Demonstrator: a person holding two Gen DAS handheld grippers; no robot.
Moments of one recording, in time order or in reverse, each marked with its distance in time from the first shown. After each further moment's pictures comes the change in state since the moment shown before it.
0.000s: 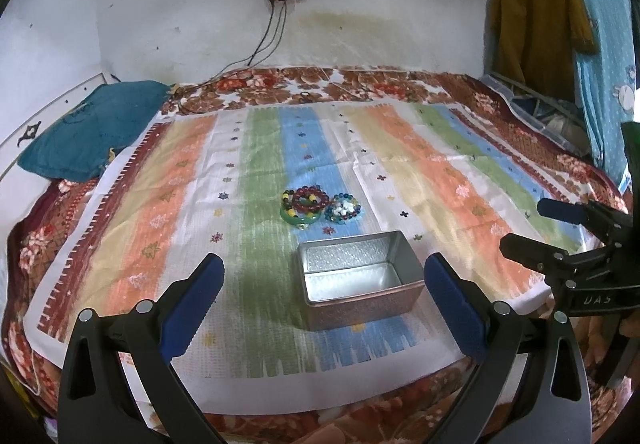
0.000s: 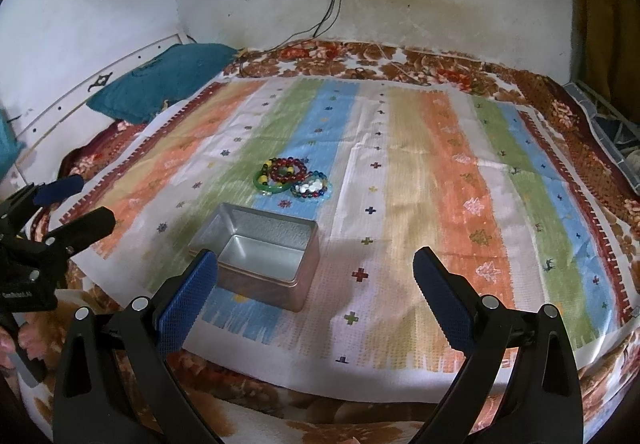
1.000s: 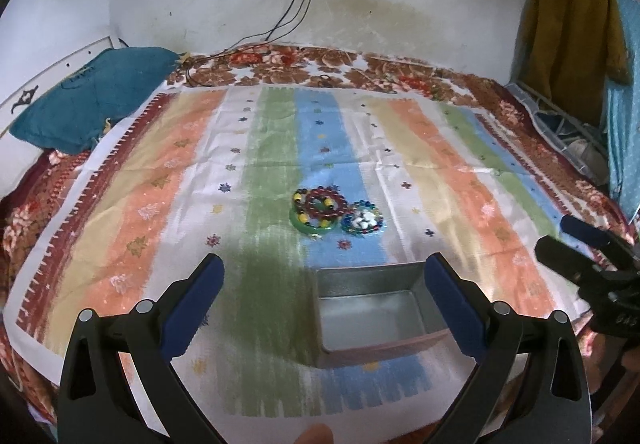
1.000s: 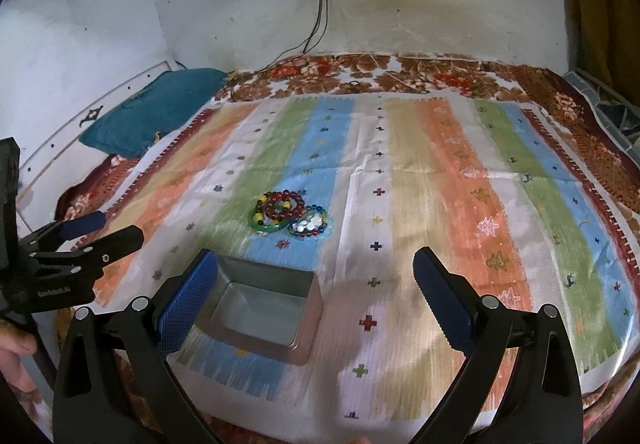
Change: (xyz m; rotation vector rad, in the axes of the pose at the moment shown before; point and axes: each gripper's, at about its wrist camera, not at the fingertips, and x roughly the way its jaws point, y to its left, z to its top) left arm 0.065 0.034 0.031 -0.108 0.067 0.008; right arm 0.039 -0.016 0.033 0.089 -0.048 0.029
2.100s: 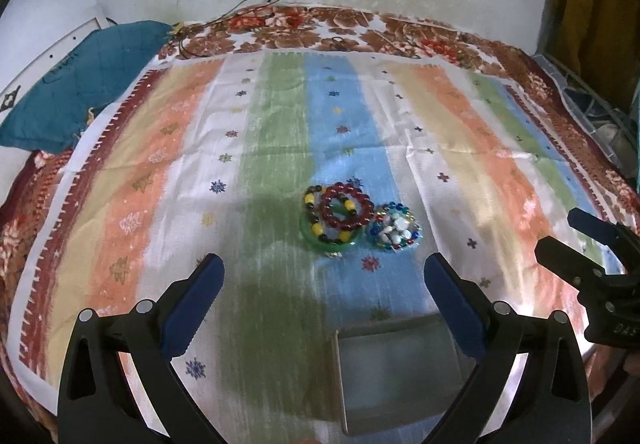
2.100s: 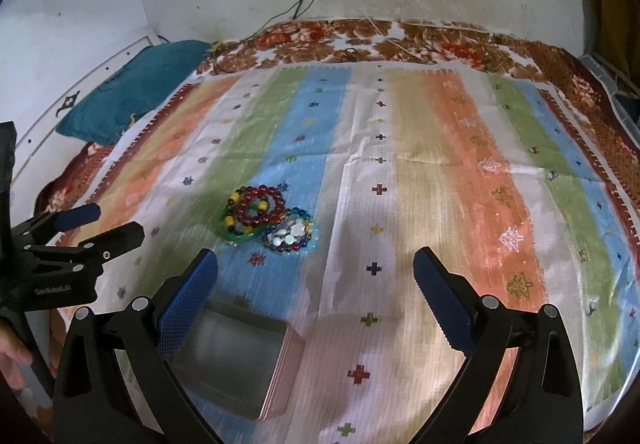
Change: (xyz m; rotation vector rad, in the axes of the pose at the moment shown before) left arm 0.091 0.008 0.044 0.004 0.159 0.047; right arm 0.096 -0.016 0.037 0.010 0.135 -0.007
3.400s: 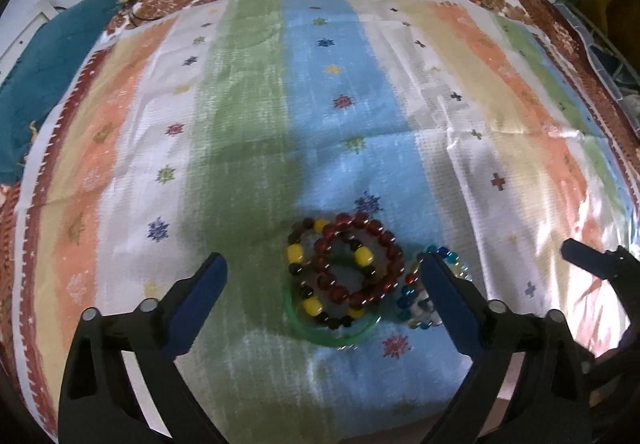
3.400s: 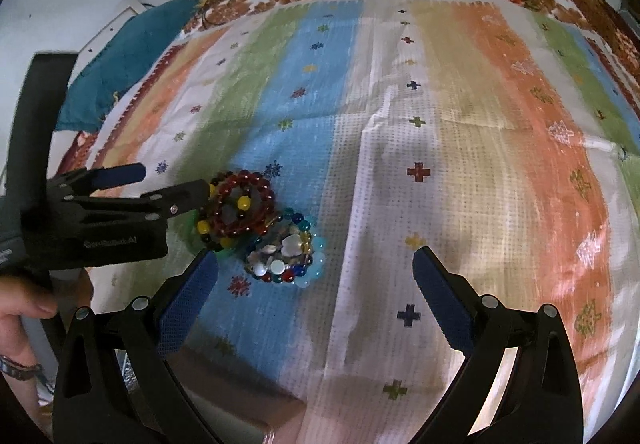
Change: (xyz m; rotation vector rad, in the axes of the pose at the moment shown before) left arm 0.141 -0.014 0.070 0.074 0.238 -0.012; right arm 0.117 -0.012 0.033 0.057 0.208 0.081
